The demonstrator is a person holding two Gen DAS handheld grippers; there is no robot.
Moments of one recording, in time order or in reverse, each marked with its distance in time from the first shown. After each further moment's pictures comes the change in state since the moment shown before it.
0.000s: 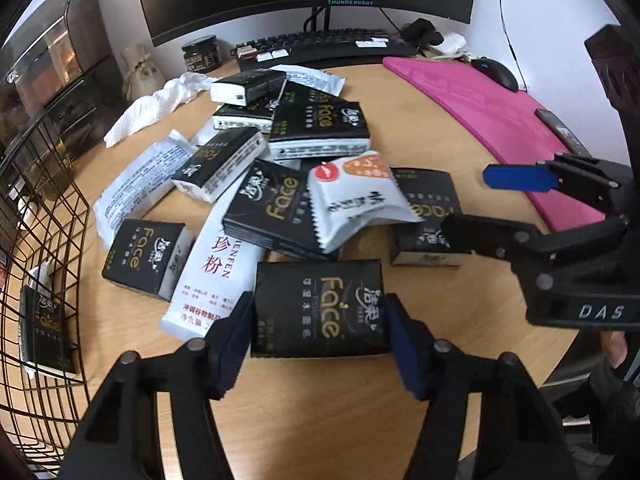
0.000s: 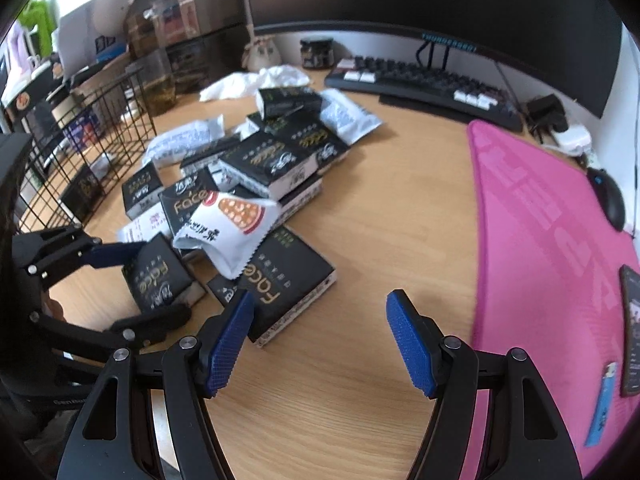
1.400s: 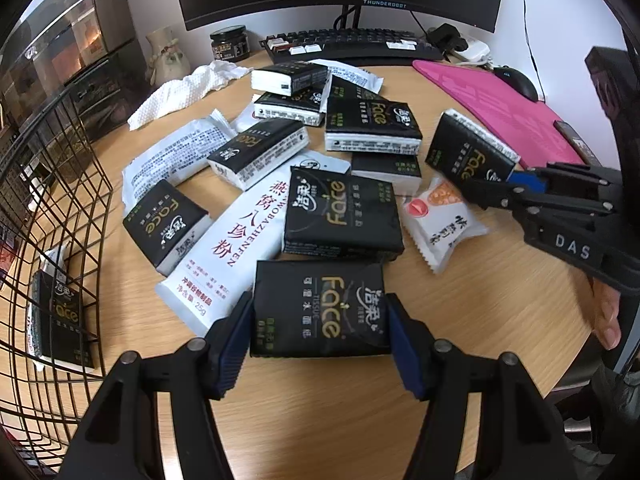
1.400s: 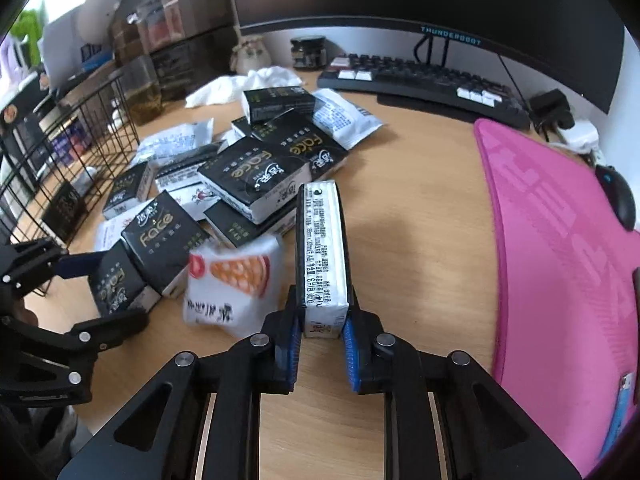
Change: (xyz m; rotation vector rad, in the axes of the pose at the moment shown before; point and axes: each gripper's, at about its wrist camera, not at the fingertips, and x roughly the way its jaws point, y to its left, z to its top) left arm -0.001 0.028 -0.004 -0.044 0.005 0.023; right arm 0.024 -0.004 0.013 0.023 -0.026 -0.025
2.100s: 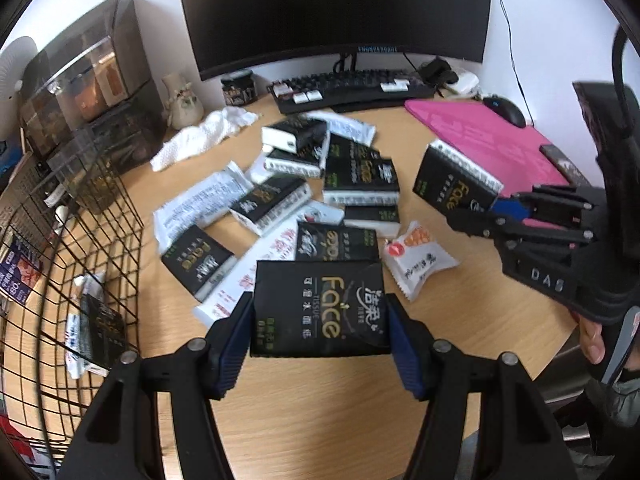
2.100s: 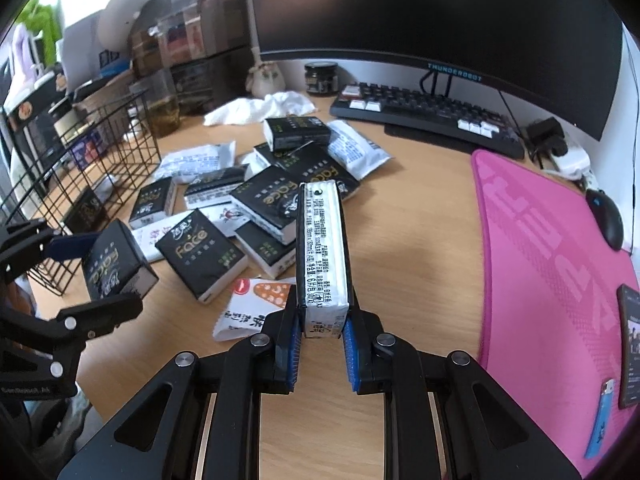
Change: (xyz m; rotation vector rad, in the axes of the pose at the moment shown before) left arm -0.051 -0.003 0.010 0.006 -0.116 0.022; right arm -0.032 0.016 0.005 -0.037 -0.062 0.006
